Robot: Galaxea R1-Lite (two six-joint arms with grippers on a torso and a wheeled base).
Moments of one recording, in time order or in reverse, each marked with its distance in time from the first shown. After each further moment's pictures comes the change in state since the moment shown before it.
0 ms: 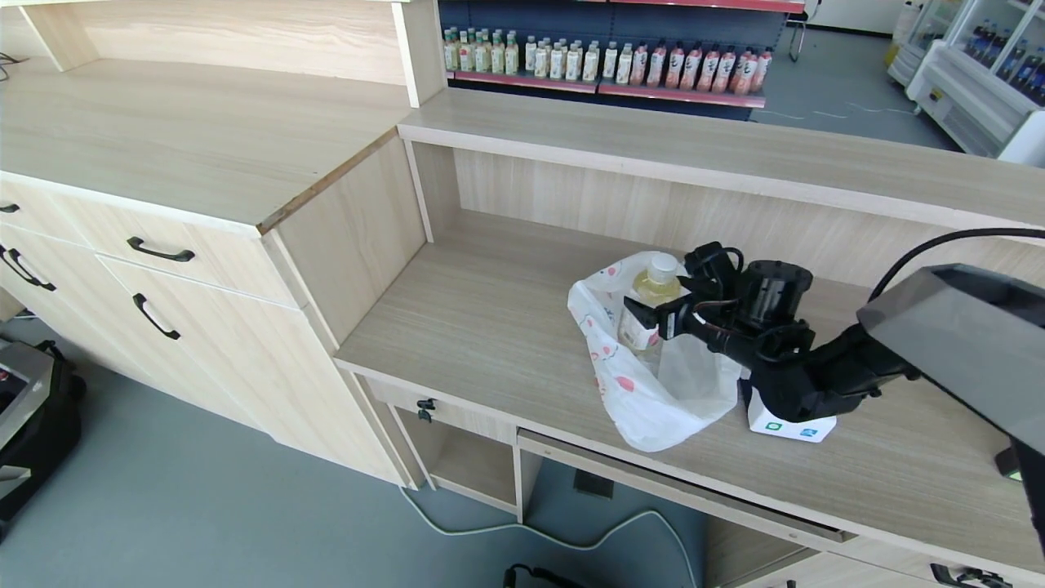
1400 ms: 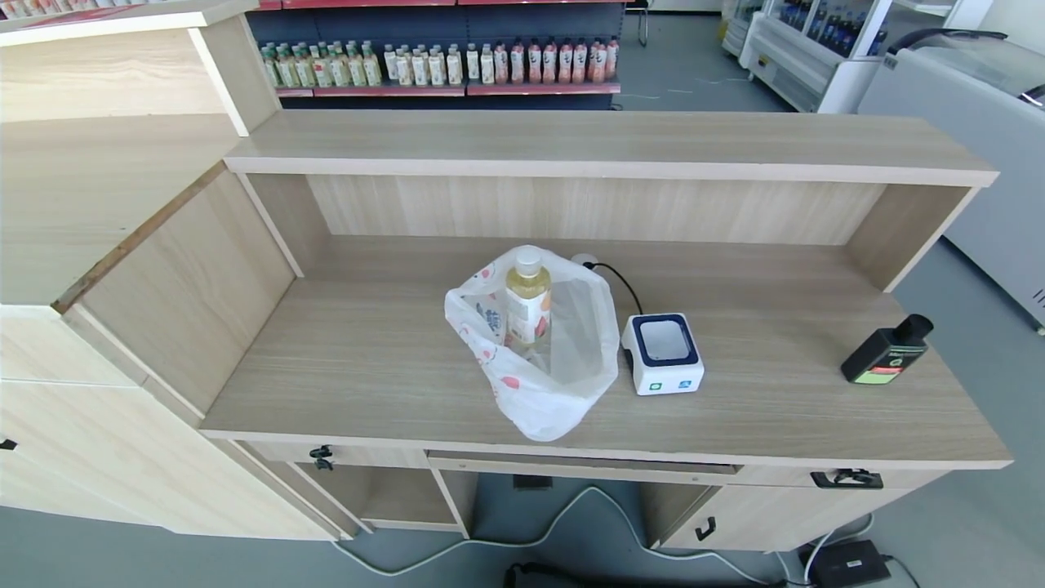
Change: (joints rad) left arm 0.000 0.000 0.000 0.000 0.000 0.000; right arm -0.881 -0.639 0.492 0.544 -0.396 -0.420
